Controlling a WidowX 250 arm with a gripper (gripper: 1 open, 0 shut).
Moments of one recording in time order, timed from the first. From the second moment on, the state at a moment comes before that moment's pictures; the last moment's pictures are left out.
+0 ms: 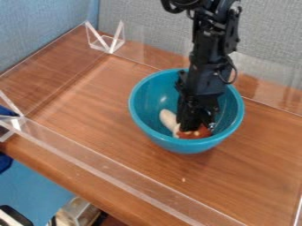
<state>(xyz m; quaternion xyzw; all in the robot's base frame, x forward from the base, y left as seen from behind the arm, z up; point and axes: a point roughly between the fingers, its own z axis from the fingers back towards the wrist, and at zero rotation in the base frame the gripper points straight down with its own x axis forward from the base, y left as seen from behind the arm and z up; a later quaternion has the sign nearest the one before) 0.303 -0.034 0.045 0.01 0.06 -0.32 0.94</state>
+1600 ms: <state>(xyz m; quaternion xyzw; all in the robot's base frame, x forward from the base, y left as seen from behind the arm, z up) 0.311 0.005 0.156 0.07 -0.03 -0.13 0.99</state>
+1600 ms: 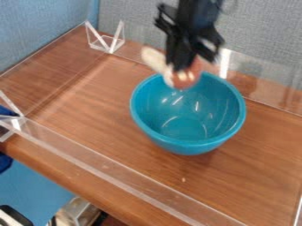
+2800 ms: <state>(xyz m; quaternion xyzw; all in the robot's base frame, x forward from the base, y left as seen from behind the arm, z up) 0.275 0.085 0.080 0.02 0.07 -0.14 0.99</state>
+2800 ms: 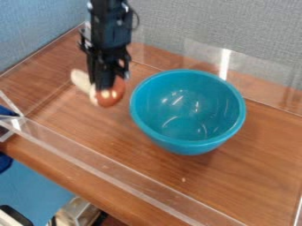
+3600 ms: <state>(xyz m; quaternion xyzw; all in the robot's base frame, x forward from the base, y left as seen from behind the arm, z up) 0.275 0.112 0.038 0.00 0.10 -0.14 0.98</state>
